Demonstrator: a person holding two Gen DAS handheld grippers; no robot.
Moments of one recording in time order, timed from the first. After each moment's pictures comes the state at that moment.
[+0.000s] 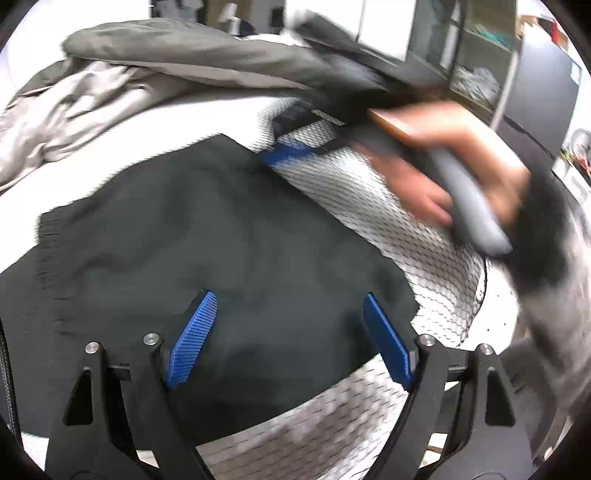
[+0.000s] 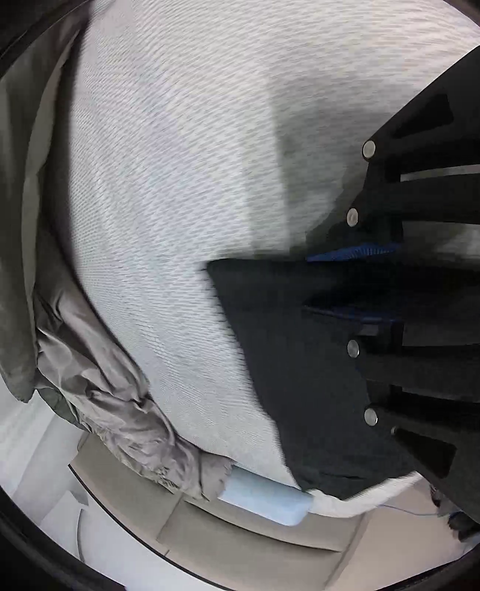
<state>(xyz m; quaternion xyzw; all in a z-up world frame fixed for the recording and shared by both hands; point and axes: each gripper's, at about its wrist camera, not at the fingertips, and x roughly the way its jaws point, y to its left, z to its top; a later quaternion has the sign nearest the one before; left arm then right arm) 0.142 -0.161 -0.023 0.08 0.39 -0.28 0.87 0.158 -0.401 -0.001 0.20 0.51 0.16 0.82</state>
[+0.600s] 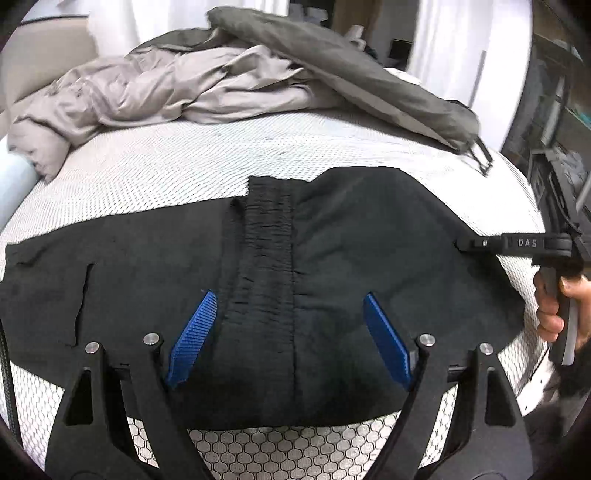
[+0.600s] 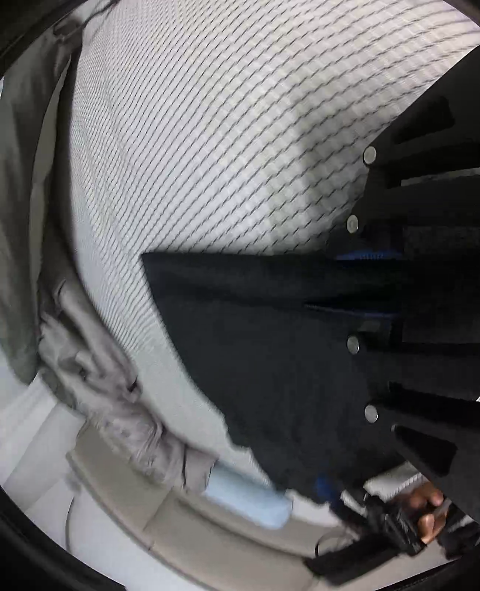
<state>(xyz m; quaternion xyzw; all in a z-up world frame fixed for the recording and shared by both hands) 0.178 0.001 -0.018 -0.01 0.38 -0.11 0.92 0.106 -0.375 0.004 0.15 0.47 0.12 0.86</state>
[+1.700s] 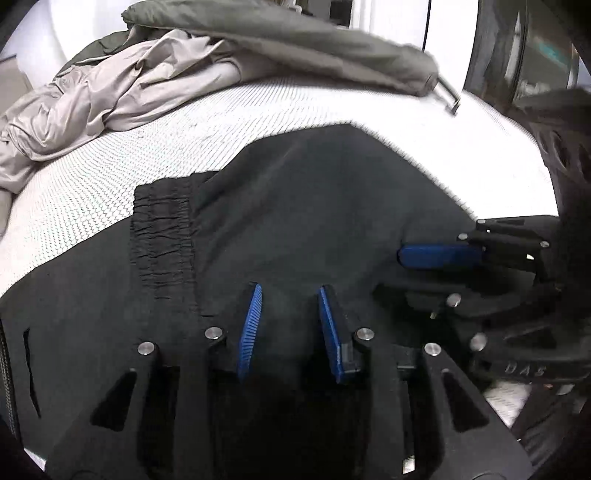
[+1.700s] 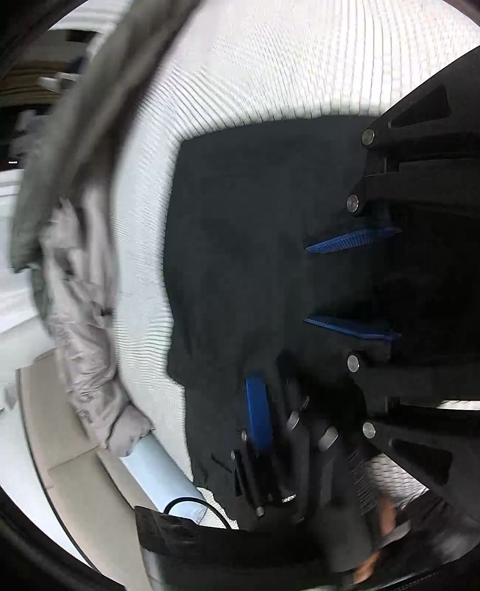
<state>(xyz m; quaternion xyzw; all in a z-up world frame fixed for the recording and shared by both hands) 0.224 -0.061 -0.051 0.08 0.42 -0.18 0.89 0.104 -0.237 -0.008 -0.01 0.46 0.19 0.87</state>
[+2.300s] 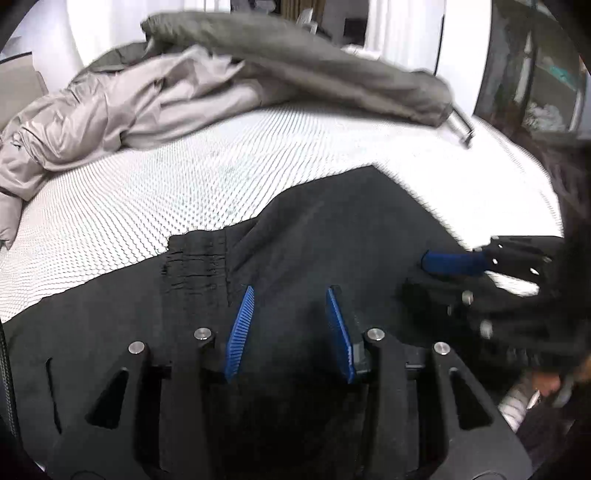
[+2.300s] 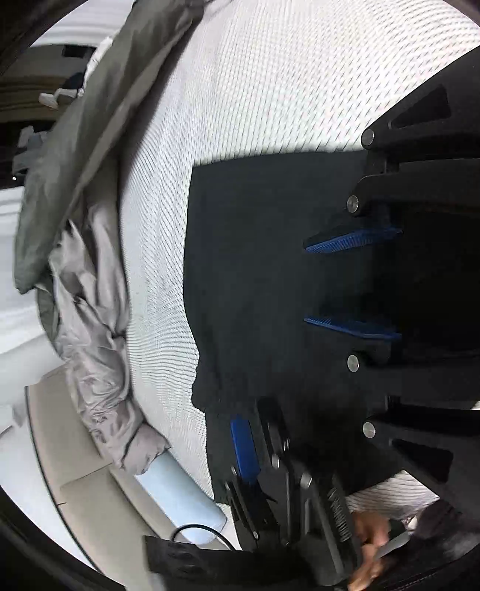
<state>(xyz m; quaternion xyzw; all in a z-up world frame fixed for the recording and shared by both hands) 0.254 -0.047 -0.027 0.06 0.40 -0.16 0.90 0.116 -0.240 0.013 0.00 0.45 0.16 0.88</state>
